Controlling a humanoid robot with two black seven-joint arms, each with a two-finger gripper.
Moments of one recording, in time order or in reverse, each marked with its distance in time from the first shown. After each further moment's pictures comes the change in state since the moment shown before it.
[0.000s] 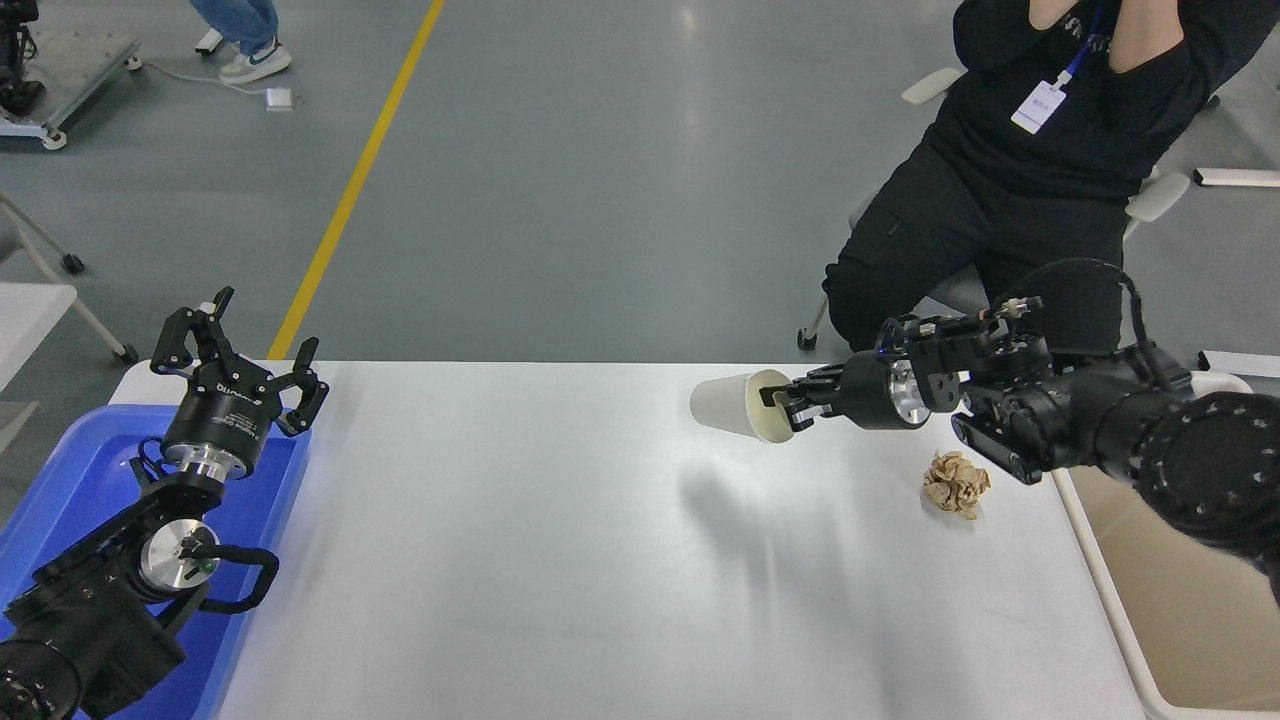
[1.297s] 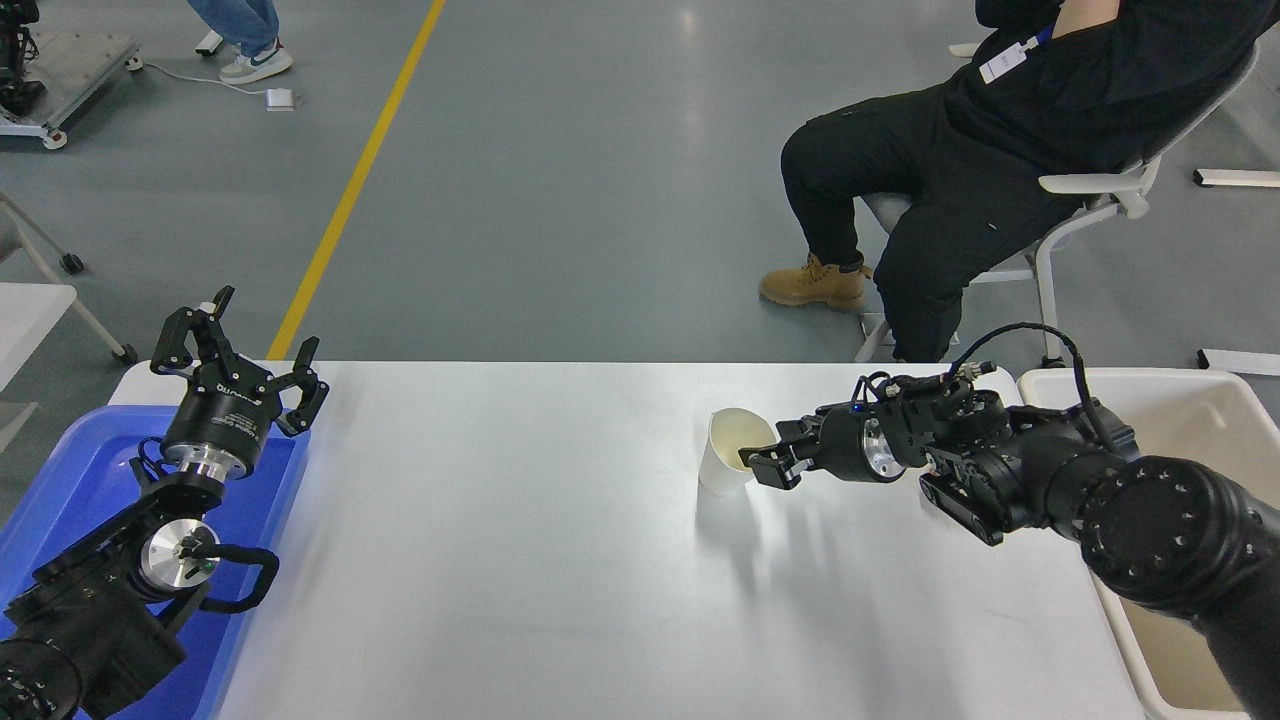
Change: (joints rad) left arm 0.000 0.000 0.000 0.000 0.000 0.000 0.000; right arm -0.190 0.189 -0.056 -0.156 -0.079 -0.031 -0.104
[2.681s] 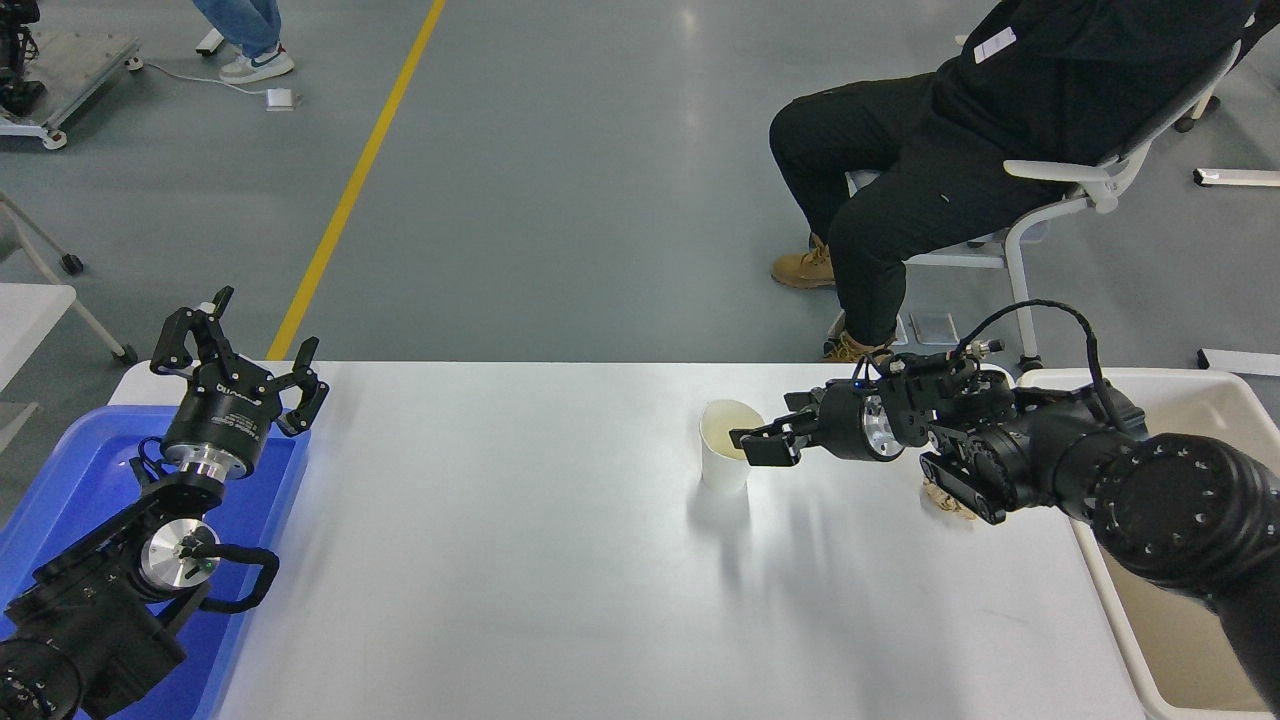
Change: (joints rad) left arm 0.000 0.000 0.000 0.000 0.000 0.000 0.000; right arm 0.029 -0.017 0.036 0.010 0.048 -0.007 -0.006
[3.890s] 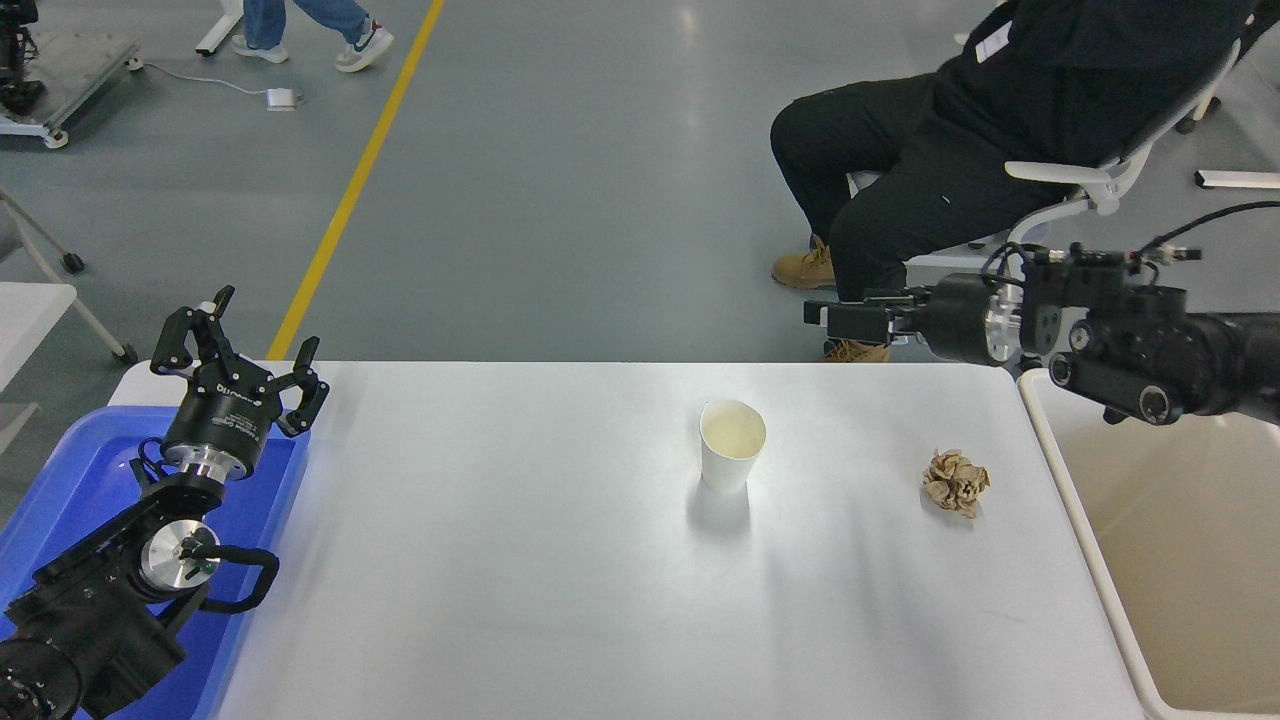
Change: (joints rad) left arm 0.000 -0.001 0.000 0.000 0.000 0.000 0.000; right arm 0.264 -0.306 0.169 0.395 0.019 0.008 0.022
